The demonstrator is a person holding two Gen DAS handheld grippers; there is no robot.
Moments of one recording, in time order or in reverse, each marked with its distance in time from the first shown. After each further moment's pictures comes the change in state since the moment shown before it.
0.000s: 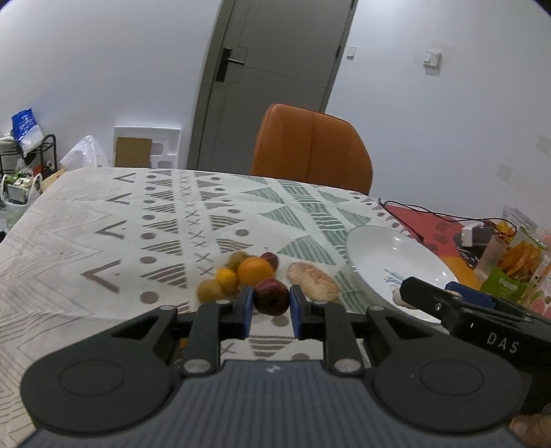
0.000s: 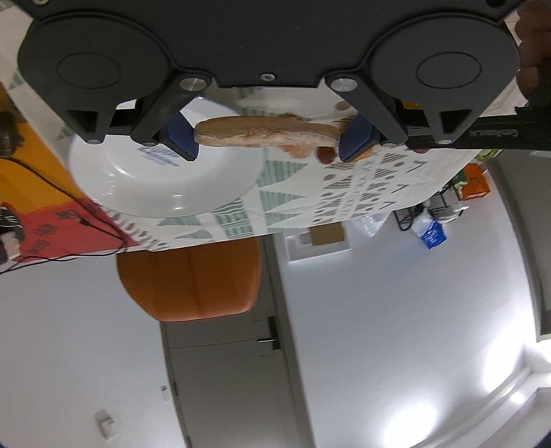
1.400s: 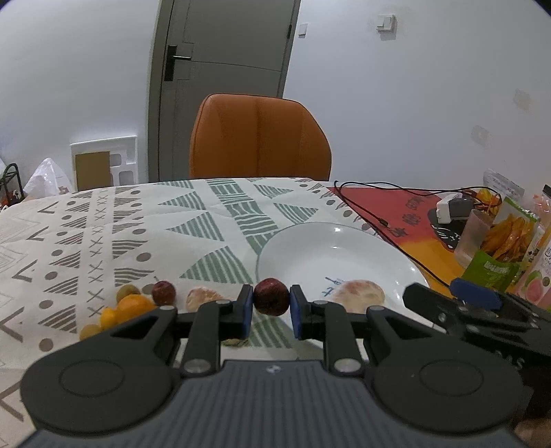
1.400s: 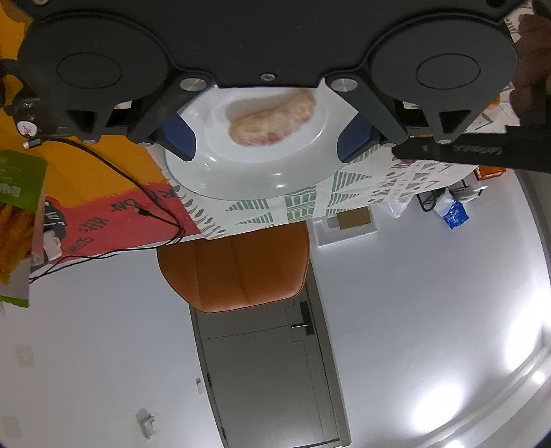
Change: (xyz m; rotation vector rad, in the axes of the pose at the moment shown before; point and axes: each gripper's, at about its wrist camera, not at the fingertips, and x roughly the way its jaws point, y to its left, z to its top) left arm 0.065 -0.099 0.020 0.132 0.035 -0.049; right arm -0.010 -0.090 0.007 0.045 -0.047 -0.044
